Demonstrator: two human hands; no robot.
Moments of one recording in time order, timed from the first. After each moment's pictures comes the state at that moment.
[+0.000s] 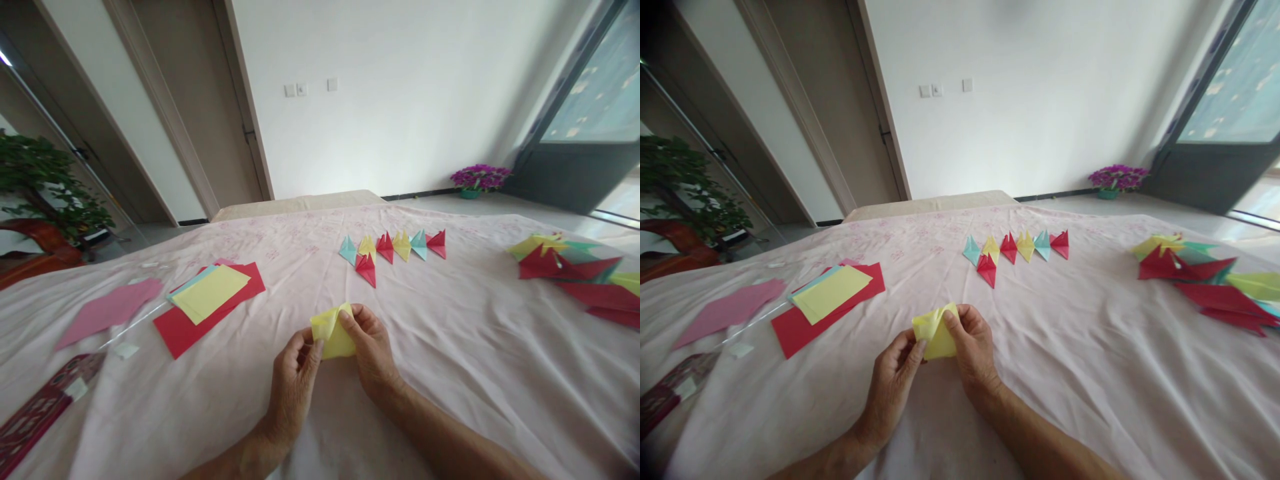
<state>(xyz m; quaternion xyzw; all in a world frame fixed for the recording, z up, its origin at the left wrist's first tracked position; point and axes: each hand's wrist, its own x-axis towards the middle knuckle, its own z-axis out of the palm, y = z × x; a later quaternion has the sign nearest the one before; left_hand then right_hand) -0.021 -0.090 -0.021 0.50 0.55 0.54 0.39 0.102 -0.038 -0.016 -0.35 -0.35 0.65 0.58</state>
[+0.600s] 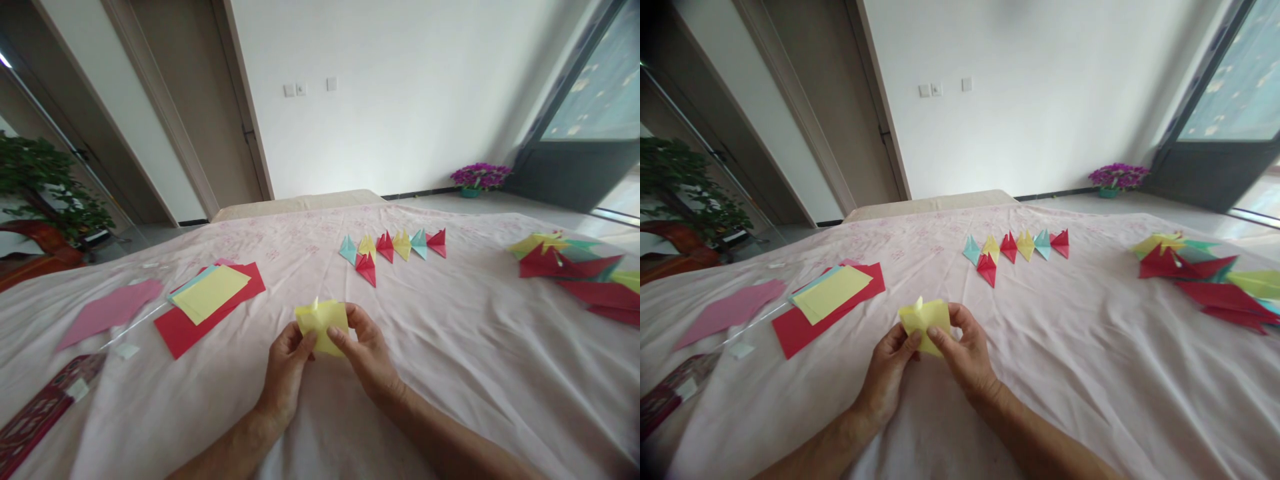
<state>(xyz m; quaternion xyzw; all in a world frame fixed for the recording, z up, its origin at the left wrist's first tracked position) -0.029 -0.079 -0.017 0.40 0.50 0.60 0.48 0.107 -0.041 -0.016 -0.34 -0.56 0.53 0.54</state>
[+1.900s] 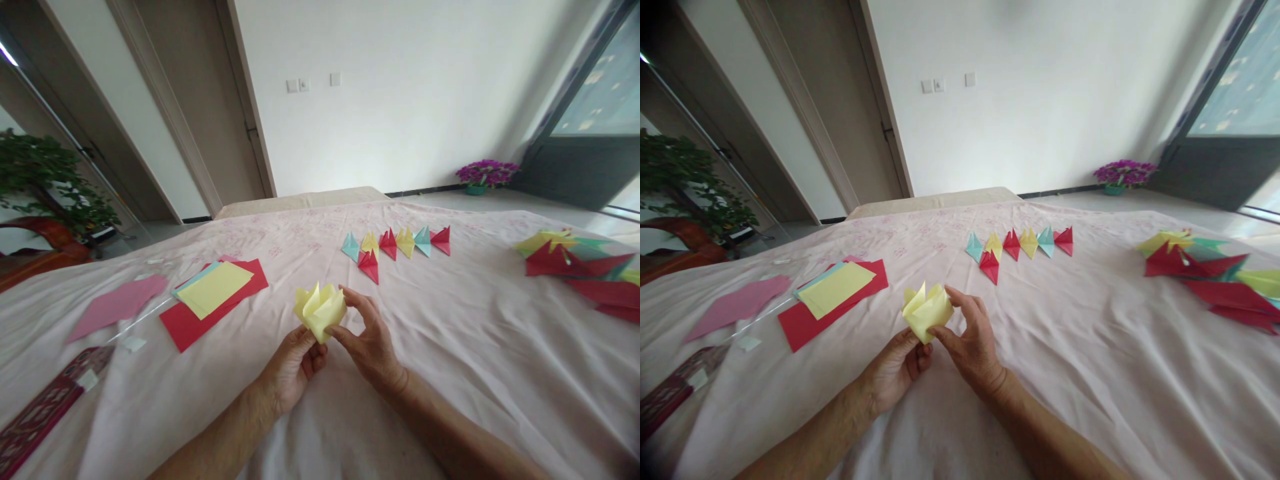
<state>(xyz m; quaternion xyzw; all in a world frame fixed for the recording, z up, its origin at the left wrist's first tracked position) -0.035 -0.072 -0.021 0.18 0.37 0.55 0.72 0.118 -0.025 -0.022 -0.37 -0.71 0.21 0.56</state>
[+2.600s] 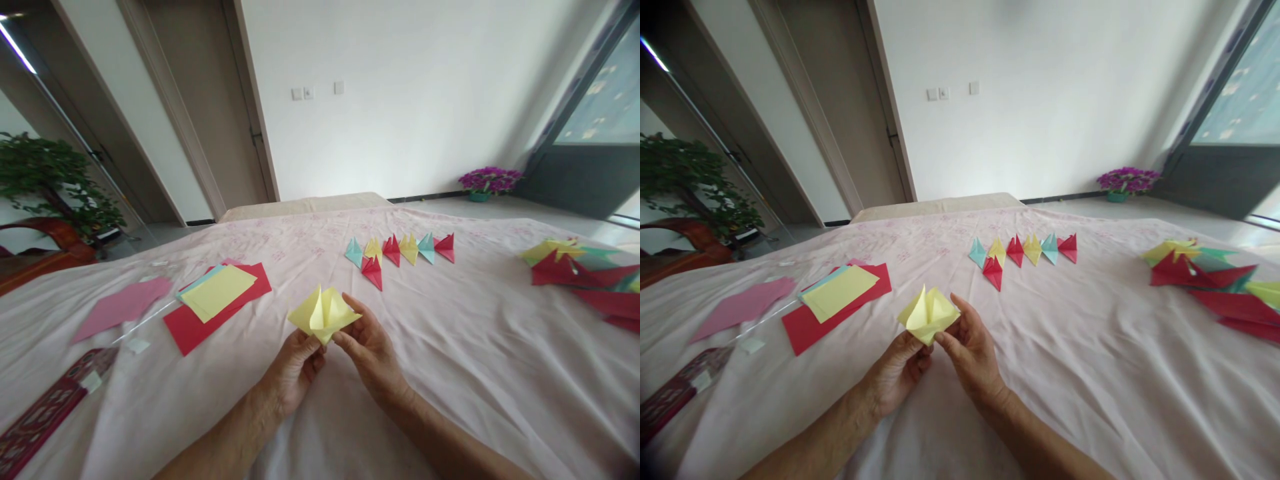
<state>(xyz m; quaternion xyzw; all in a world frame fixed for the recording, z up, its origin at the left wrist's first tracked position) -0.036 -0.070 -0.018 0.20 0.35 0.58 0.70 0.102 -0.038 -0.023 -0.26 -0.50 0.60 0.57</state>
